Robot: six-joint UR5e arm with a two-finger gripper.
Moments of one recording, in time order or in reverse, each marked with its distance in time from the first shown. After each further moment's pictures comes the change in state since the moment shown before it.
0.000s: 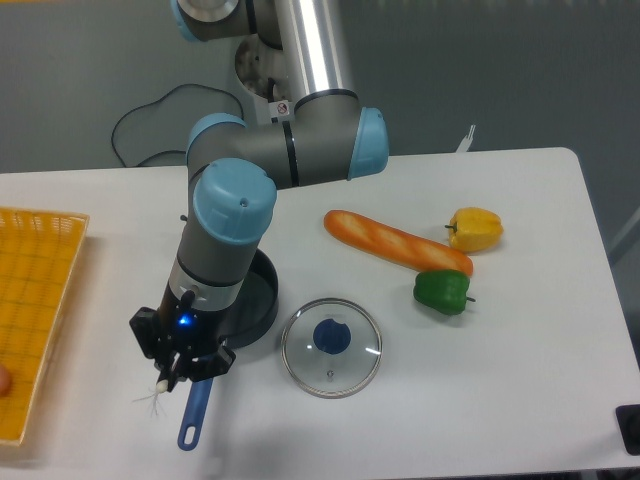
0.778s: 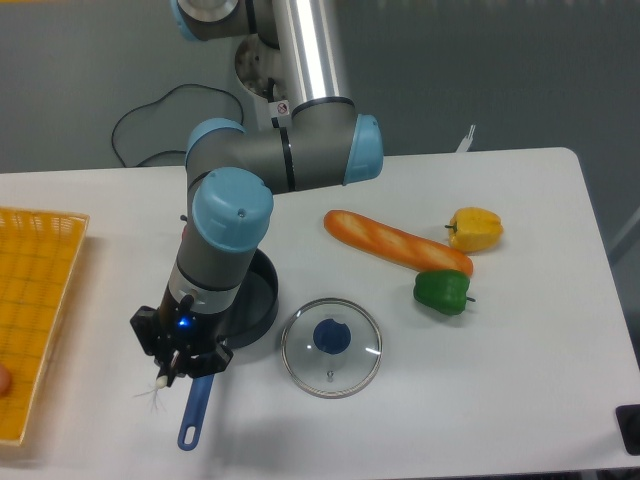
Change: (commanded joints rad) arm -0.006 -0.002 -0.031 0.000 0.000 0.003
